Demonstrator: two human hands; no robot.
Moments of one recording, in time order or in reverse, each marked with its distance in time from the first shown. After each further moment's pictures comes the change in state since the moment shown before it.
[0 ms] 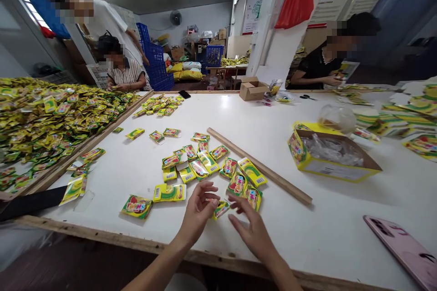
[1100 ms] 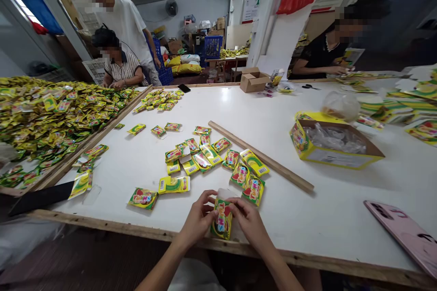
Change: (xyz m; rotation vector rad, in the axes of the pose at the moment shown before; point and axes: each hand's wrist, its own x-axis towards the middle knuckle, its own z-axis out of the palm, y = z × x) left_hand -0.024 -0.042 -0.027 0.135 -0.169 -0.162; right_hand -0.012 -0.006 0.027 0.181 -0.022 0.222
